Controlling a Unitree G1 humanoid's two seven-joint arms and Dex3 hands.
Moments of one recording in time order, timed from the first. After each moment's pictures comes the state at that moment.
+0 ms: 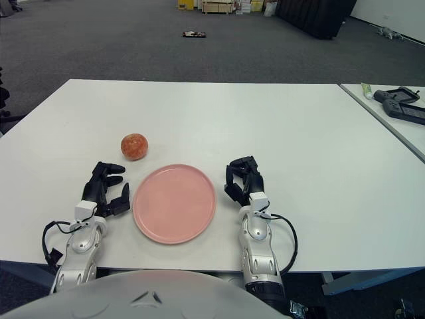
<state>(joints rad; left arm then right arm) 0.36 -0.02 0.00 -0.13 0.13 -0.05 0.15 0.21 0.10 0.00 0.07 -0.06 -0.15 -0.14</state>
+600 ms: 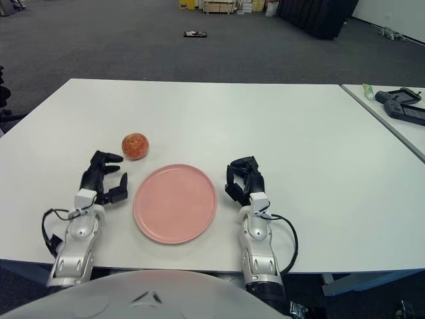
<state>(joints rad) 0.21 0.04 0.02 -0.10 0.23 -0.06 0.19 0.21 0.10 0.00 0.07 -0.06 -0.16 -0.15</state>
